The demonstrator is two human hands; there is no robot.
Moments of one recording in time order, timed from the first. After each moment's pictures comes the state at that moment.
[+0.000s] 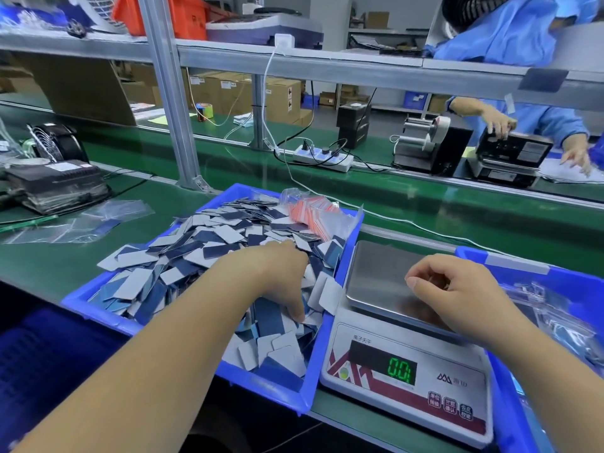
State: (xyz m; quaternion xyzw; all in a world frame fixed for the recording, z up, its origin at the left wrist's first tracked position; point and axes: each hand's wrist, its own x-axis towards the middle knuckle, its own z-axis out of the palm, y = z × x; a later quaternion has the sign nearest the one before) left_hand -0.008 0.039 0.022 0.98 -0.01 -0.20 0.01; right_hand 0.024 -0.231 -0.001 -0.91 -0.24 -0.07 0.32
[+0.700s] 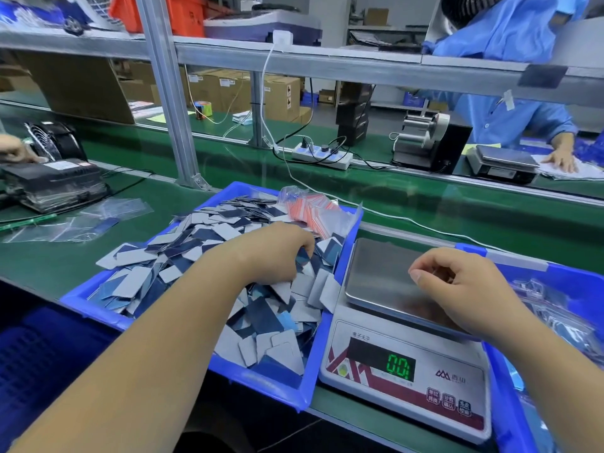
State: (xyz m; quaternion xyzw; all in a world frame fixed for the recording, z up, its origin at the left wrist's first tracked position) left_hand -0.001 0.053 0.023 0.99 -0.07 -0.06 0.13; right_hand 0.023 -0.234 0.006 -0.91 -0.24 -0.09 0.32
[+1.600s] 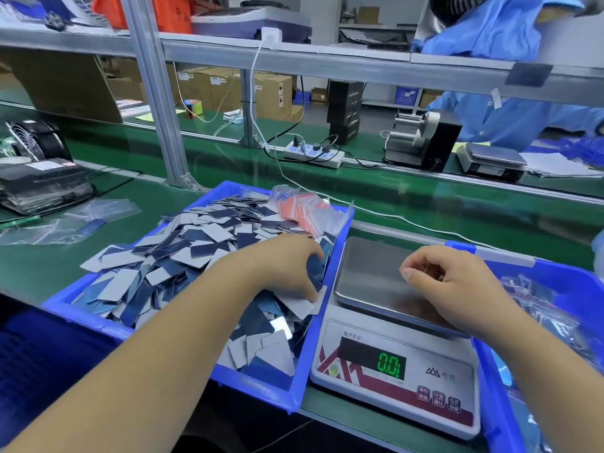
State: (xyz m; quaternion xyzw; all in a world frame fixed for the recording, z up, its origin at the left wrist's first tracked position) left_hand 0.009 0.029 0.011 0.98 -0.05 -0.09 0.17; right_hand 0.025 -0.237 0.006 -0.91 -0.23 -0.08 0.32
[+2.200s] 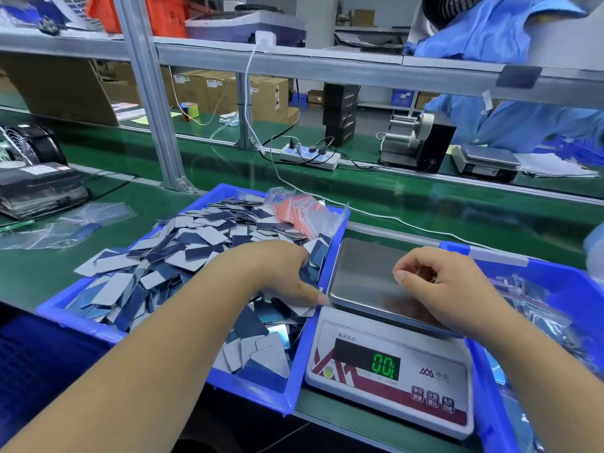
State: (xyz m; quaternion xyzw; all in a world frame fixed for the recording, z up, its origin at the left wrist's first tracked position) left_hand 0.006 0.027 0.016 0.98 -0.02 -0.17 0.06; right_hand 0.026 -0.237 0.006 -0.91 -0.24 -0.07 0.33
